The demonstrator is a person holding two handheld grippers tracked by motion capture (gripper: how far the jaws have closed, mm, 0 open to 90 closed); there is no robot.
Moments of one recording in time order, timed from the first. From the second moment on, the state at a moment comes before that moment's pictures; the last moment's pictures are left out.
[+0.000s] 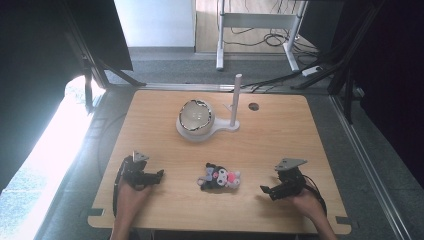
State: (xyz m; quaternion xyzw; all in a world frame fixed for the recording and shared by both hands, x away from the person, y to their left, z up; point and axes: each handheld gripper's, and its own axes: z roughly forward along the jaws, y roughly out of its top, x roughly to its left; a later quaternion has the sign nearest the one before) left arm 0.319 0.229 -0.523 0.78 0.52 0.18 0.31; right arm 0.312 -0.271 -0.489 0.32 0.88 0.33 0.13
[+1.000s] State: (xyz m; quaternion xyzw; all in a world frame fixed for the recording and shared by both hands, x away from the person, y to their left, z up) left arm 0.319 0.229 -0.523 0.78 0.52 0.18 0.30; right arm 0.335 -0.209 -0.465 0.22 0.94 0.26 0.06
